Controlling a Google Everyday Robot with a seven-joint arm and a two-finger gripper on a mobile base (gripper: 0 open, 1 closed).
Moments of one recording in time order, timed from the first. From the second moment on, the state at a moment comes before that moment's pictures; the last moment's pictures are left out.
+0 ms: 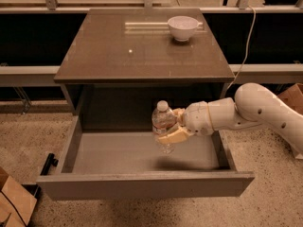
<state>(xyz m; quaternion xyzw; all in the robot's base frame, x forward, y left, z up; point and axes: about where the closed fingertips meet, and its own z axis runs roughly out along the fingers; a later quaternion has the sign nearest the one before) 0.525 -0.043 0.743 -0.58 0.61 0.34 0.42</state>
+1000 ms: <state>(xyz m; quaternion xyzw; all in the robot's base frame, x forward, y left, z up) 0.540 -0.047 0.702 -0.56 0.57 0.35 0.49</state>
